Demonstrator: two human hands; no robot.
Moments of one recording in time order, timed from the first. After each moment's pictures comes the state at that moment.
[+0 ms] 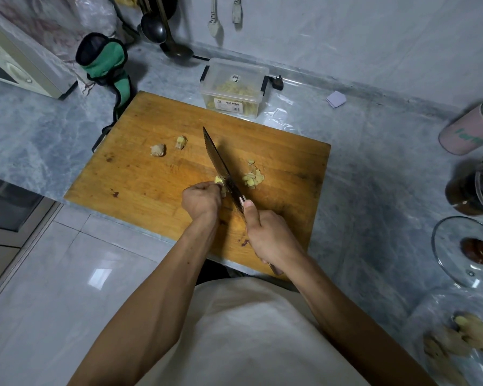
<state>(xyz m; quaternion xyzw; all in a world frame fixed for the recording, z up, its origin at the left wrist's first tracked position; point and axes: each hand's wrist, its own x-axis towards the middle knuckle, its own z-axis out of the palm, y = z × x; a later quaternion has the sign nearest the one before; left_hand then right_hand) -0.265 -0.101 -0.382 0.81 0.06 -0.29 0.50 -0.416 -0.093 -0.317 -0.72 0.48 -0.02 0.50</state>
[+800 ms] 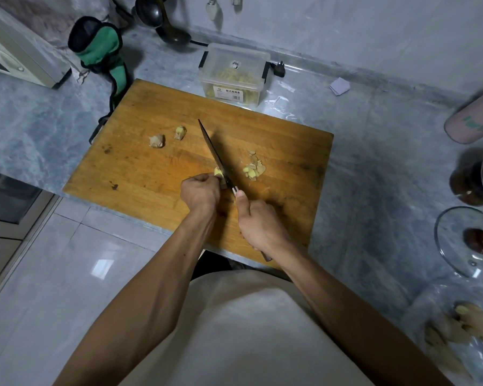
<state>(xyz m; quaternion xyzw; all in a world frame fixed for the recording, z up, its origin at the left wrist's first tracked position) -0.261 -0.098 -0.385 0.81 0.03 -0.30 0.50 -0.396 -0.091 -0.329 -0.70 0.49 -0.03 0.52</state>
